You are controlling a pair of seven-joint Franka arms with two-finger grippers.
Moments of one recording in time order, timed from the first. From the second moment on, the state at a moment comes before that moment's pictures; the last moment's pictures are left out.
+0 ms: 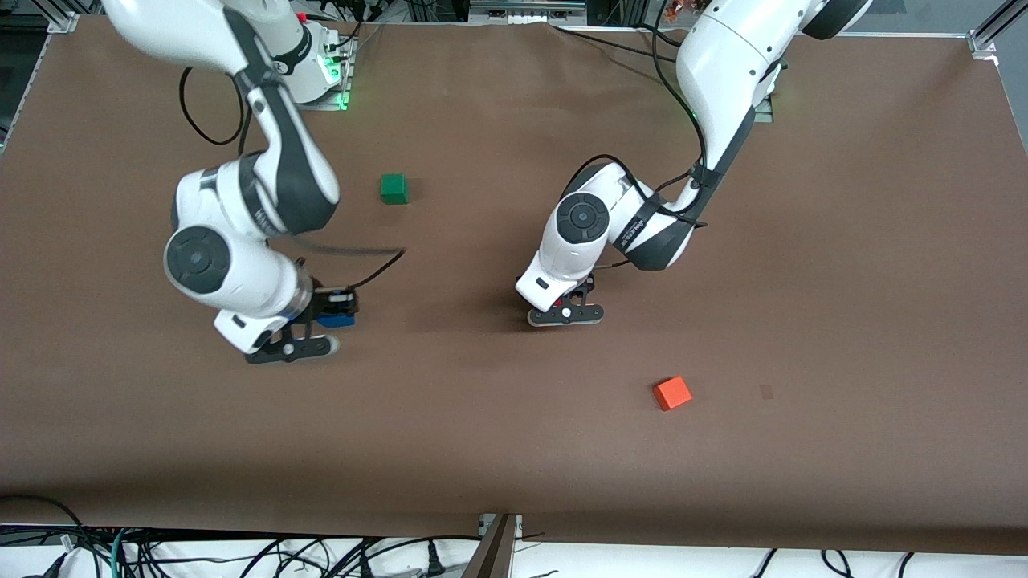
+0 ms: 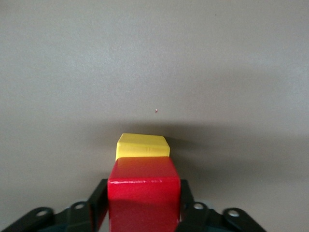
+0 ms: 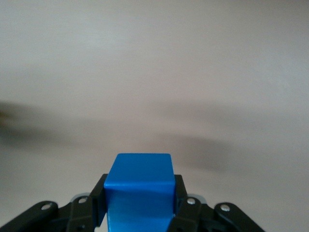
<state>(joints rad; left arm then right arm) -0.46 0.74 -0.23 -1.50 0.10 2.27 -0.80 0.42 0.53 -0.07 -1.40 0.09 1.86 0.14</state>
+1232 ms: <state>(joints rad) 0.01 0.25 -0.10 -1.41 0.05 1.71 -0.14 0.76 0.77 0.01 -1.18 0.16 2.03 0.57</state>
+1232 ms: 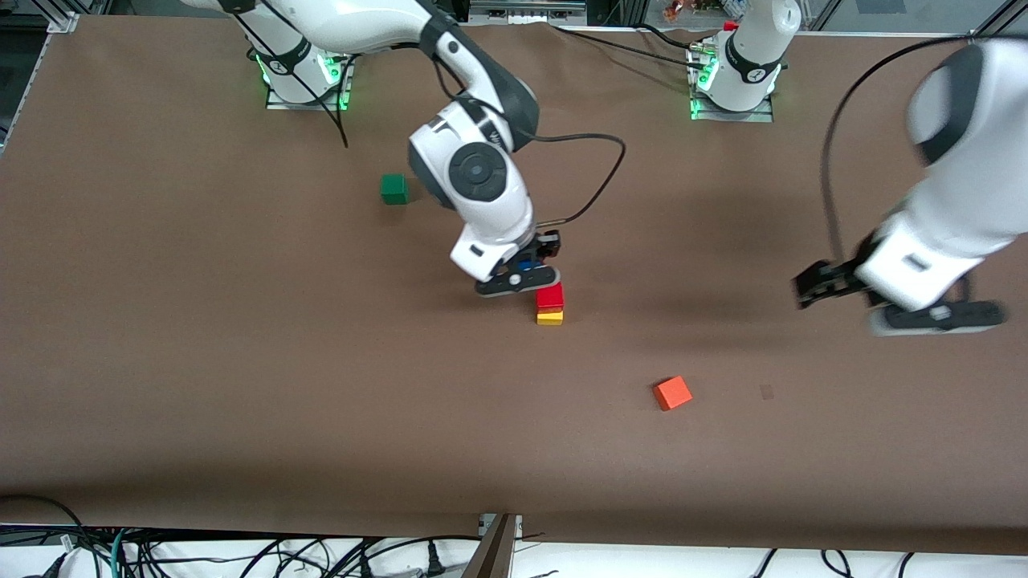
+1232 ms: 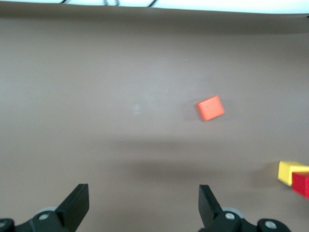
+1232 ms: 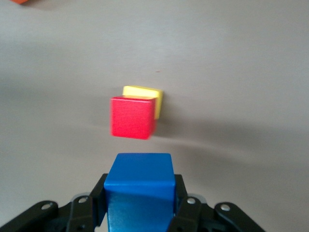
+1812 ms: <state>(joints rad) 0.06 0.18 -0.10 -1.42 0.02 1.54 -0.09 0.80 0.85 0.00 -1.10 0.11 2.09 0.58</state>
